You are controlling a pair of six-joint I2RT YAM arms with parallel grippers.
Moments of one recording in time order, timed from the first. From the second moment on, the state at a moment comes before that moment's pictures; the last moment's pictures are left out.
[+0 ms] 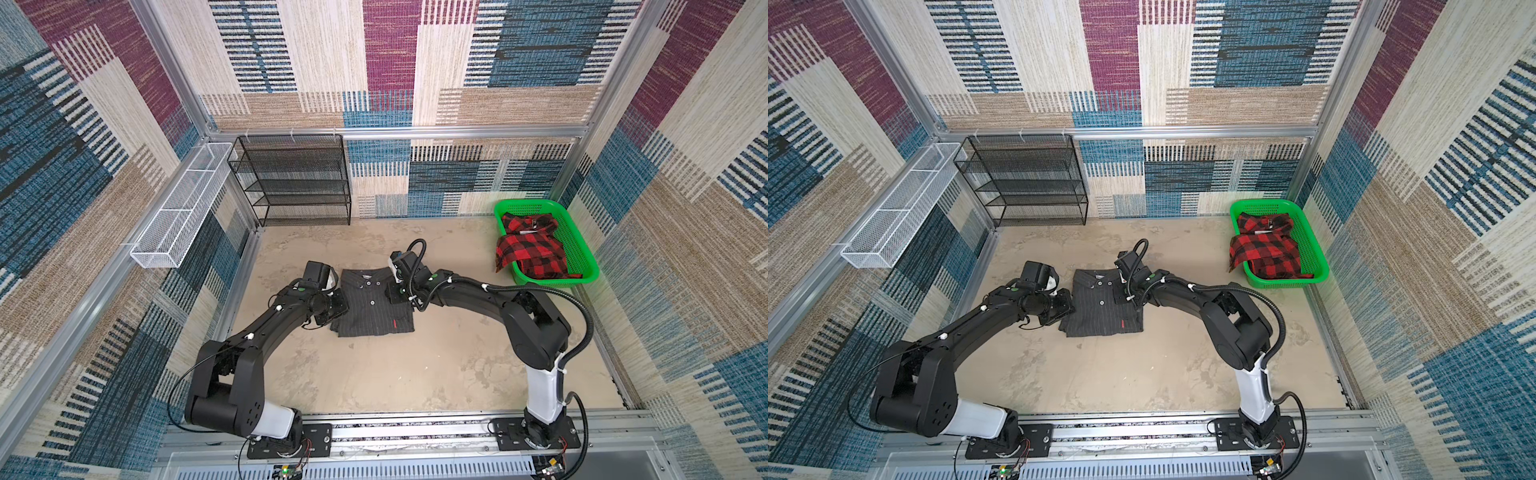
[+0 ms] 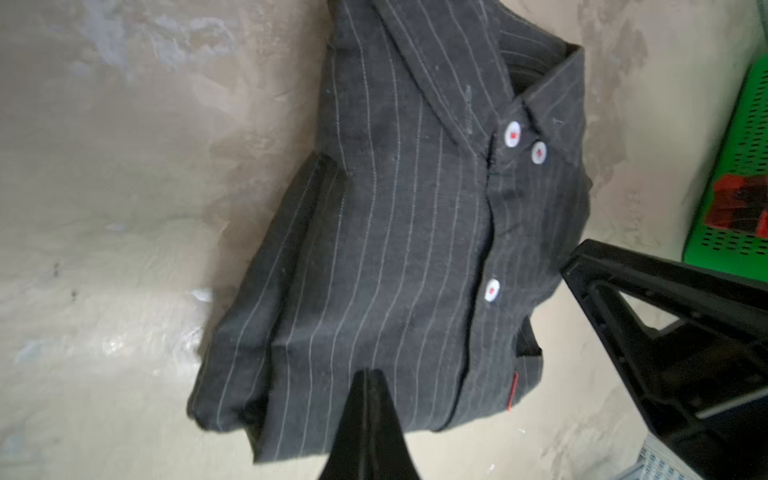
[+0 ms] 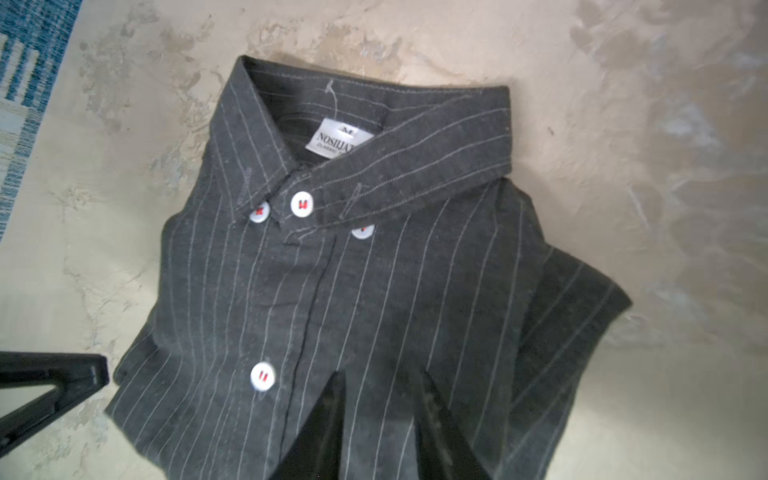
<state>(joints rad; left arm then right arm) -0.23 1.49 0.89 -0.50 0.27 -0.64 0.73 2.01 1.41 -0.28 -0.07 0.48</state>
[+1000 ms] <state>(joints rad) -0.25 1.43 0.92 -0.49 0.24 -0.68 0.65 1.86 1.29 -0.27 0.01 0.45</state>
